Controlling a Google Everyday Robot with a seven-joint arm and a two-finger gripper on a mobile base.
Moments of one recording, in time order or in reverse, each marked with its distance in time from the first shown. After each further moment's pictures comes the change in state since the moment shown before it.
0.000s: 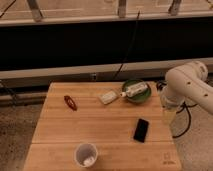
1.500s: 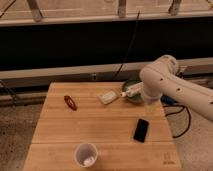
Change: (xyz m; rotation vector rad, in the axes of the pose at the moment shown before) arm -0.097 -0.031 -0.008 0.046 0.039 -0.194
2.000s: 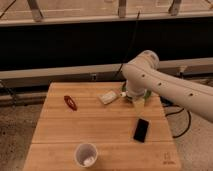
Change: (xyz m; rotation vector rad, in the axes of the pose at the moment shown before) arm -0.043 -0.027 -0.005 0.026 0.006 -0.120
